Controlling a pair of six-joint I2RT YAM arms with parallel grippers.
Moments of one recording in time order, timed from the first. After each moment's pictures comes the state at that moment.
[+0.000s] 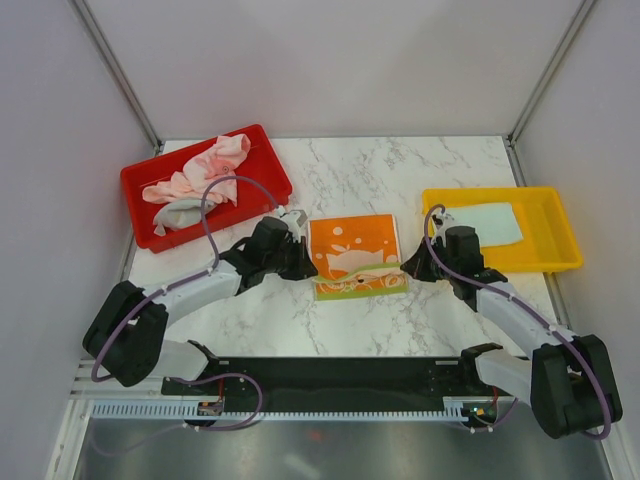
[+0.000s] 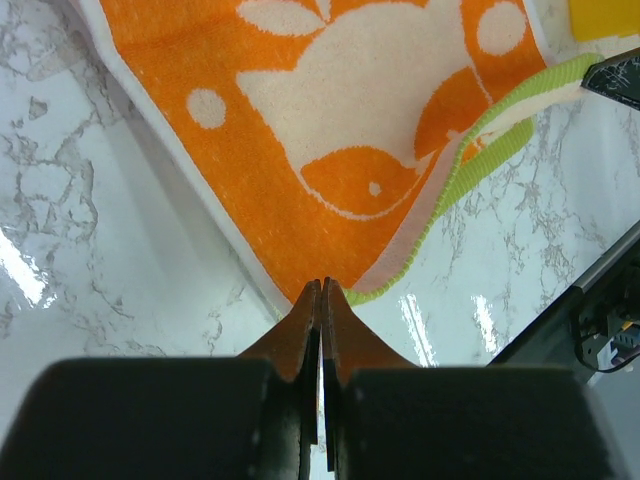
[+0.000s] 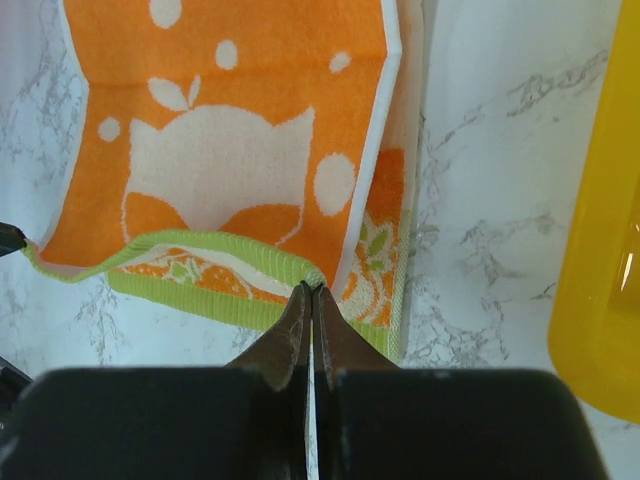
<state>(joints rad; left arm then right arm) -0.63 1.37 0.71 -0.06 0.24 -0.51 0.23 1.10 0.48 -0.06 -0.30 0.44</state>
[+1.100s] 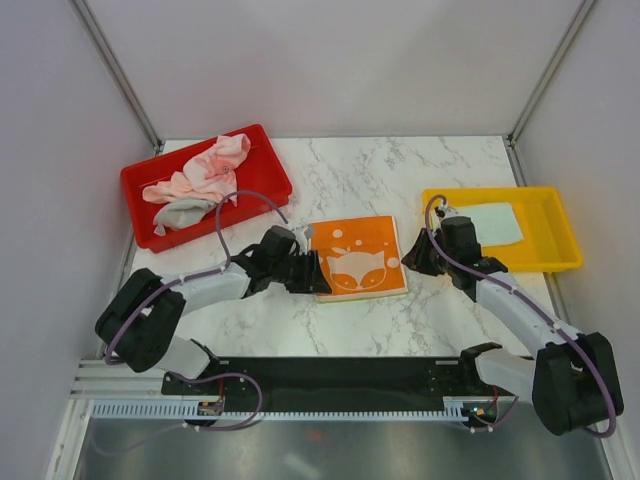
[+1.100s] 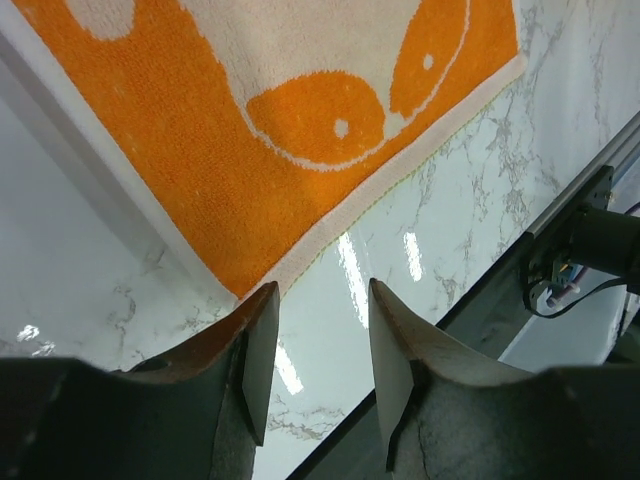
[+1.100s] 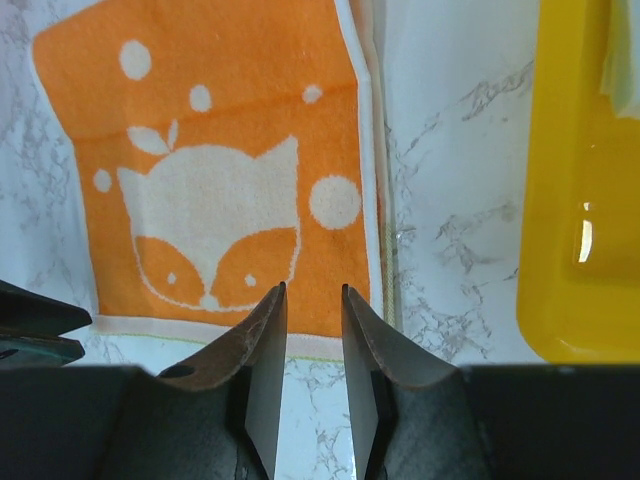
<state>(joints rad) -0.66 1.43 0.65 -0.01 0.38 -0.62 0.25 1.08 0.58 -0.22 -0.17 0.52</state>
